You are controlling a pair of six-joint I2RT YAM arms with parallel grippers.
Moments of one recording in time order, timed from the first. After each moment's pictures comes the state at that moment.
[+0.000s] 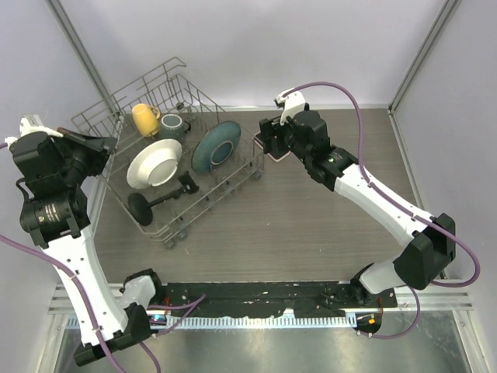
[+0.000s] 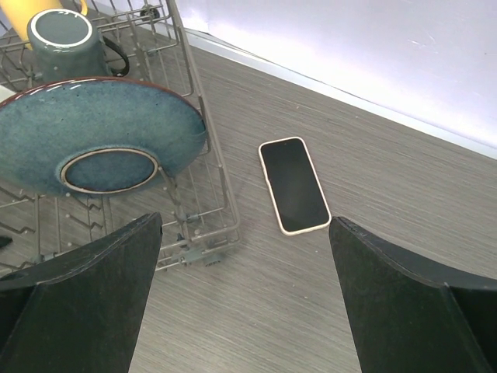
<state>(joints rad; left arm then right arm) 0.38 0.98 1.64 -0.95 0.30 -0.84 0.64 1.44 1.33 -0.14 0.21 0.01</state>
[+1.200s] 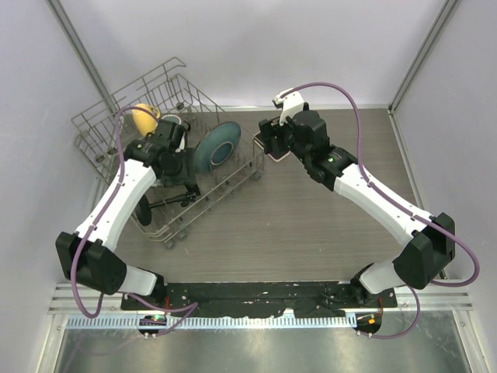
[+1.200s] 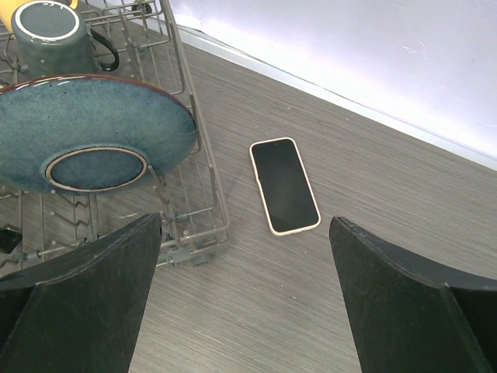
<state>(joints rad) -0.32 1.39 1.38 -1.07 -0.12 -0.36 0.64 1.45 1.33 -0.14 0.23 -0.03</state>
